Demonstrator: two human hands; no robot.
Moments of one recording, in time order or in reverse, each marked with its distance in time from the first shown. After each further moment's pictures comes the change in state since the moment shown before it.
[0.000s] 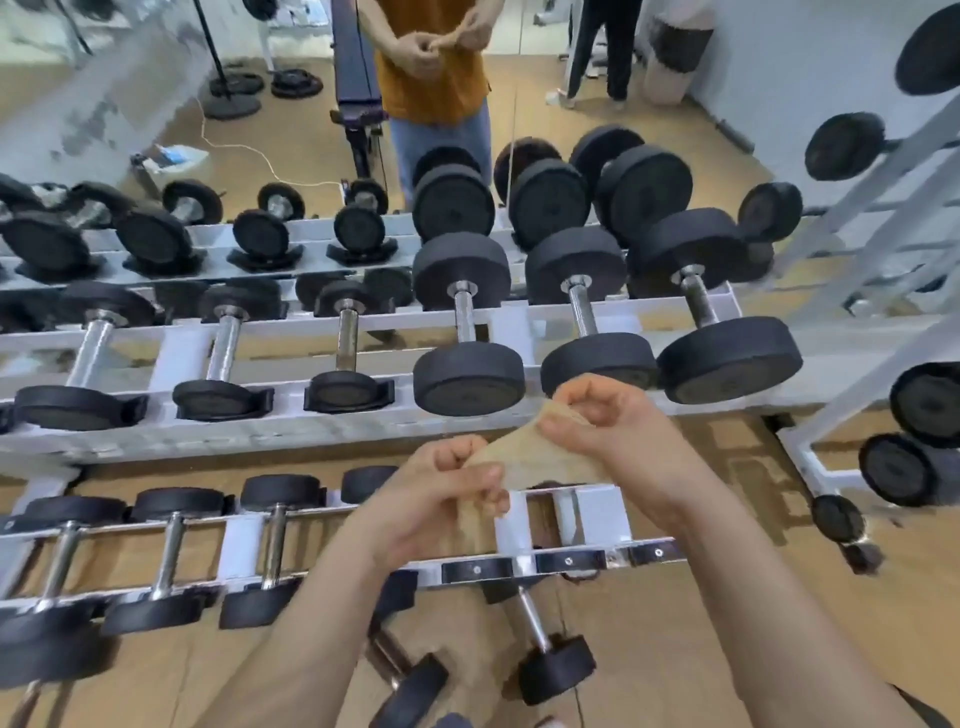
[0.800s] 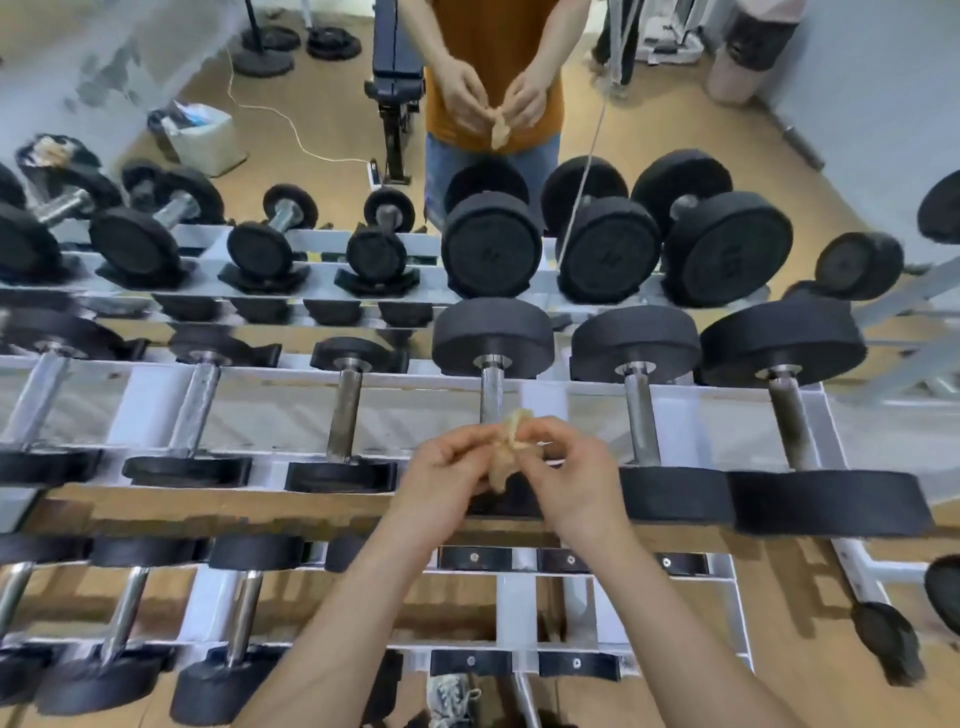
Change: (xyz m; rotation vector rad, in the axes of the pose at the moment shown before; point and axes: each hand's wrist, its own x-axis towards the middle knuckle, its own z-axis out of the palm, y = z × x) left_hand 0.151 0.074 -0.071 0.258 0.554 0.037; right_hand 0.215 0.035 0.027 -0.411 0.184 -0.093
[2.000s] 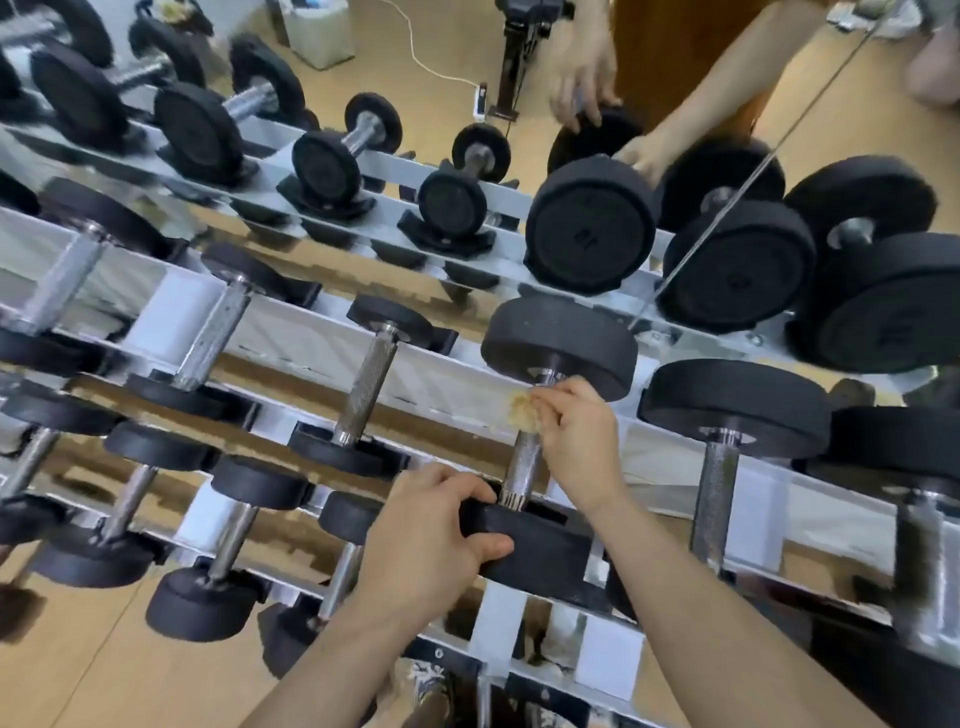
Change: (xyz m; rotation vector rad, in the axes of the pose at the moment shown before) left_hand 0.032 -0.042 -0.008 0.818 0.263 0.019; right_hand 0.145 0.063 0.055 -0.357 -0.110 -0.382
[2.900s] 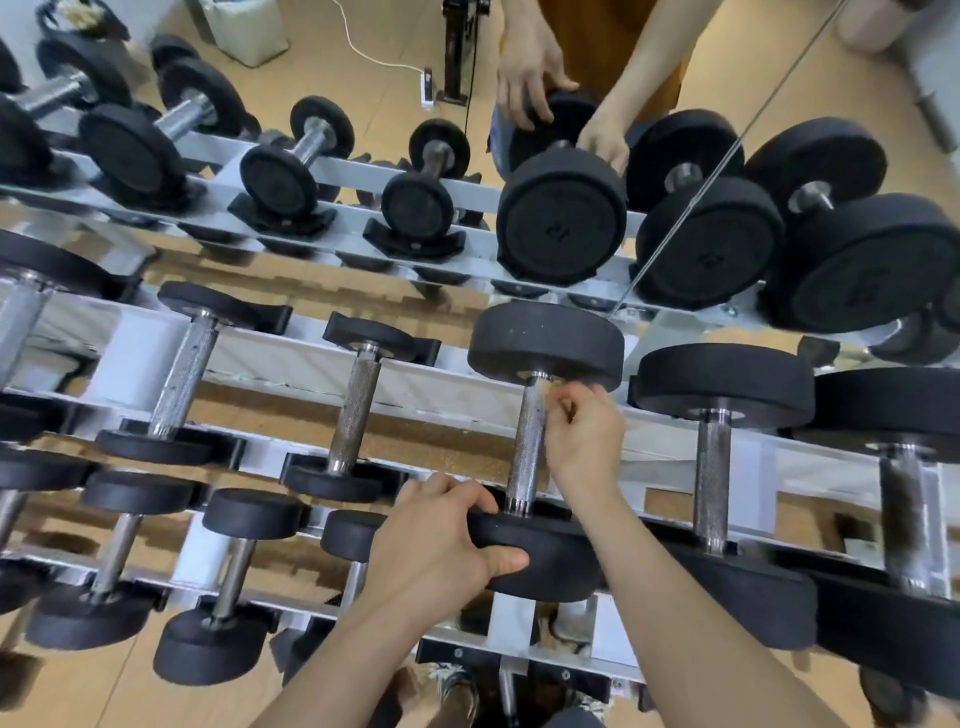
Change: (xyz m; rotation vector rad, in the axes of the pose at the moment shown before) left_hand 0.022 -0.003 -0.018 0.116 -0.218 0.025; right_hand 0.001 -0.007 0.013 0.056 0.238 0.384
